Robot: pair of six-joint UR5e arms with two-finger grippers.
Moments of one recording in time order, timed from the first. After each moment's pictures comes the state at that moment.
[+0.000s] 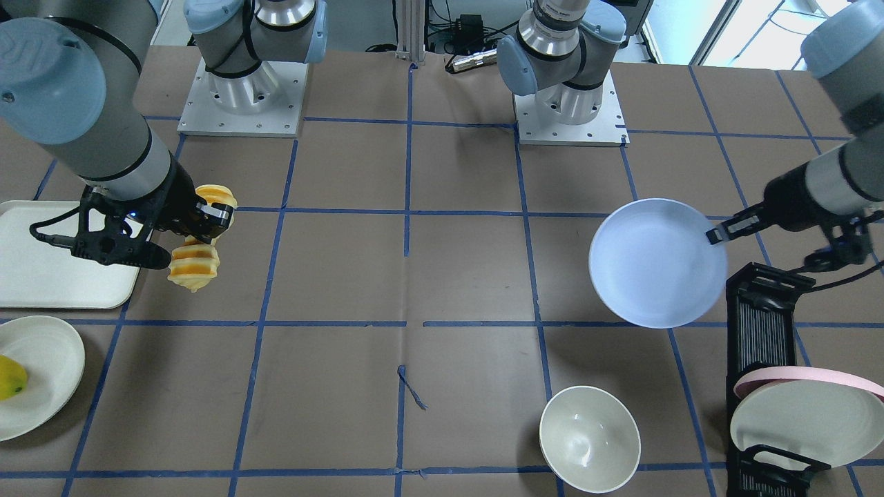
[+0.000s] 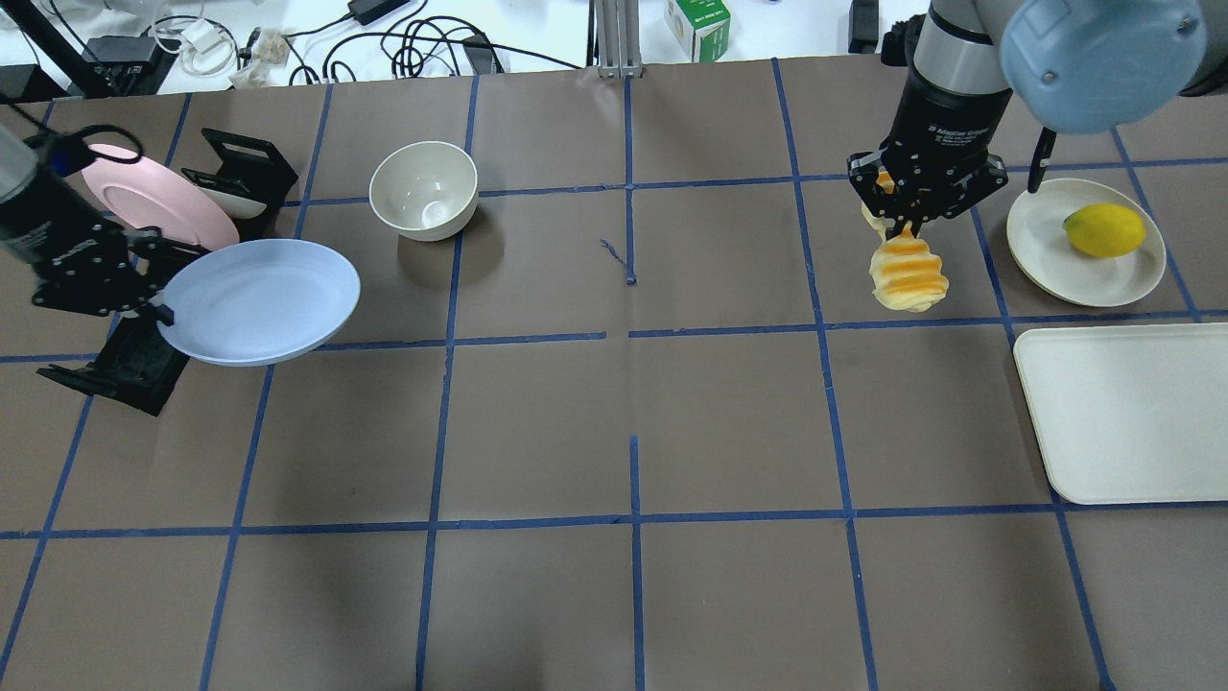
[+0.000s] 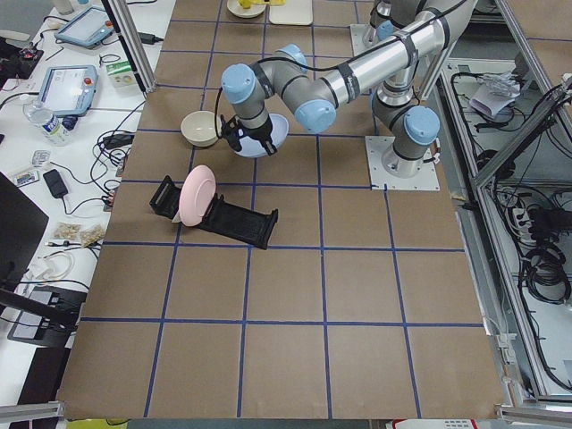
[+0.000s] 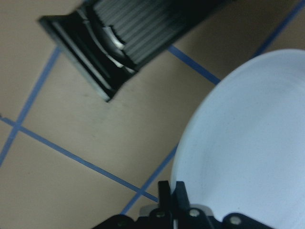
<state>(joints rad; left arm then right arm) -1.16 -1.74 -1.64 -1.60 1.48 0.07 1.54 -1.38 1.52 -1.56 -1.60 0.09</state>
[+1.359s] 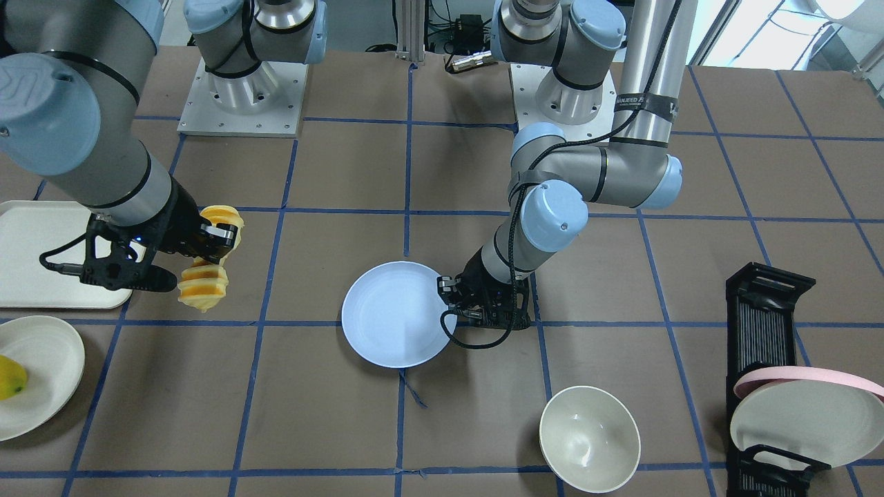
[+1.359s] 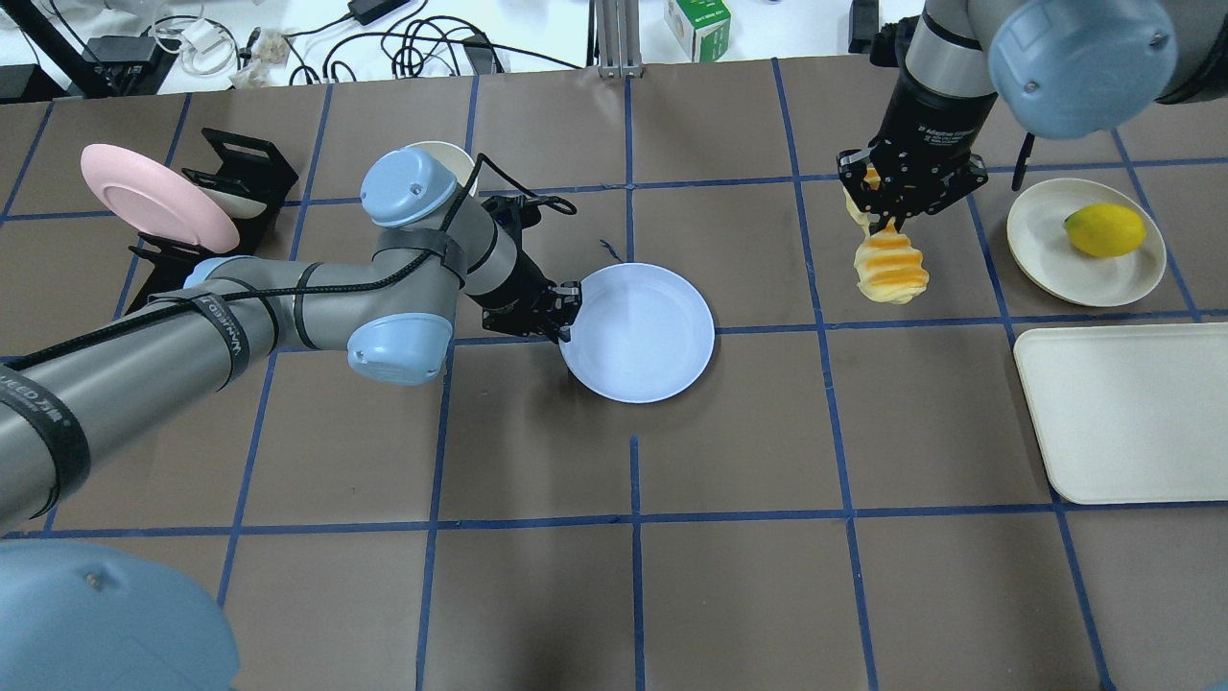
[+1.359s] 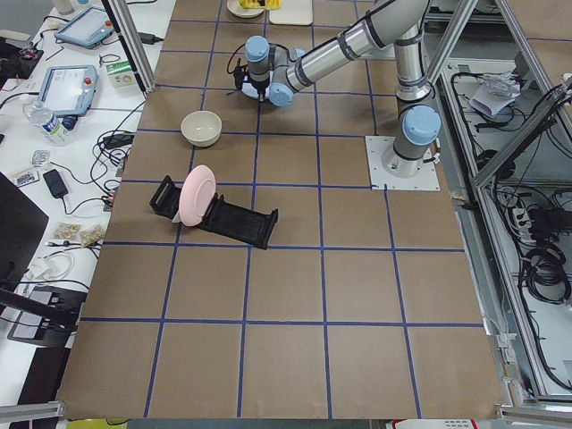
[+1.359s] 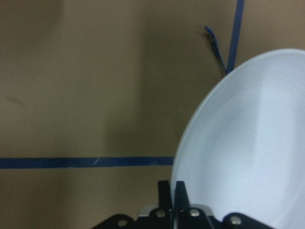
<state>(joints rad) -1.70 -1.99 -1.89 -0.78 1.26 -0.18 1.53 -1.33 1.53 -1.63 -1.53 0.06</state>
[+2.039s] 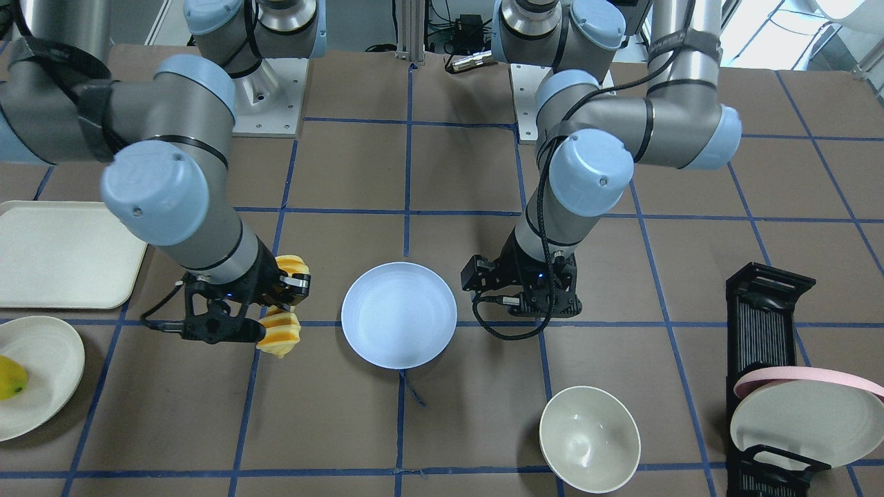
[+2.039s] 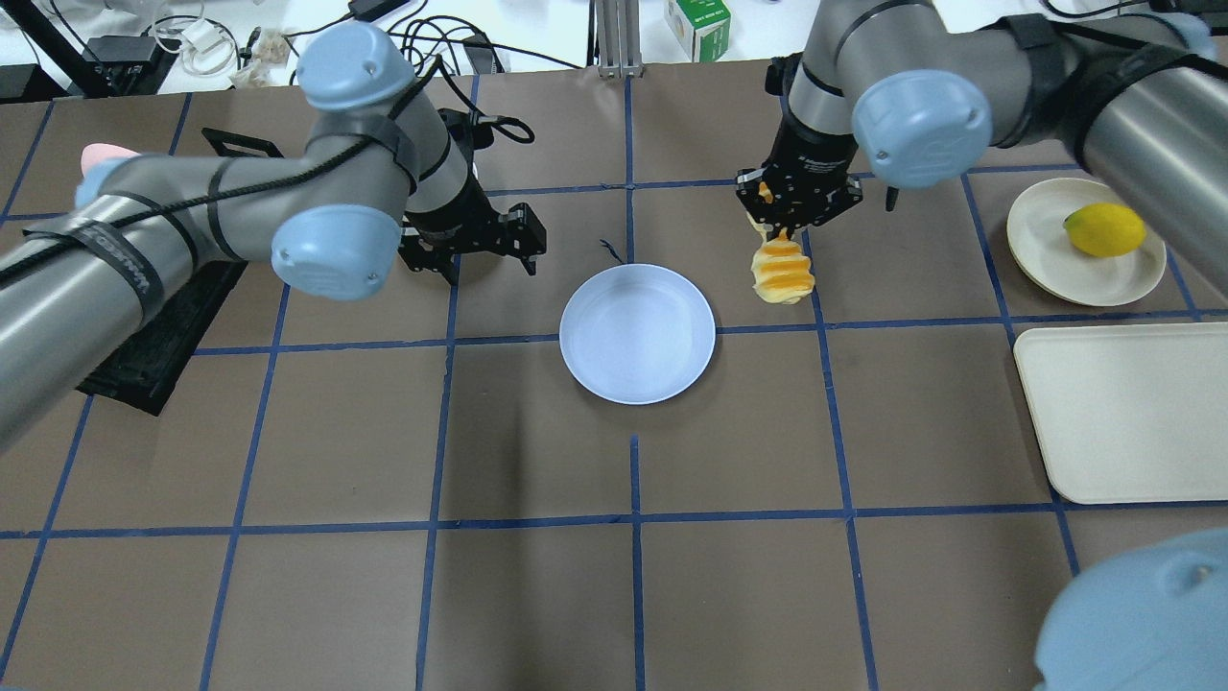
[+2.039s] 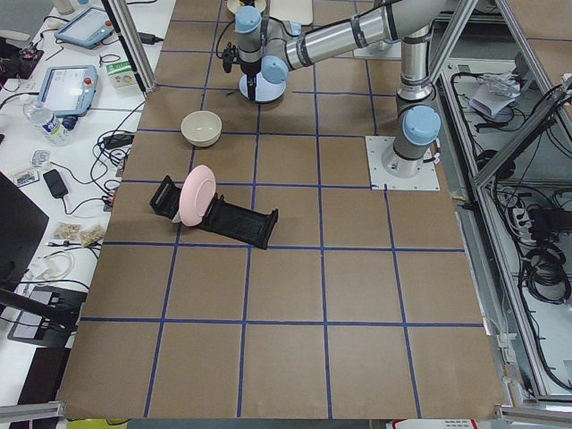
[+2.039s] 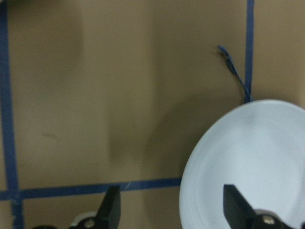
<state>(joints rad) -1.68 -1.85 -1.67 -1.17 1.49 -0.12 1.67 -1.19 1.54 -1.86 -1.47 0.15</state>
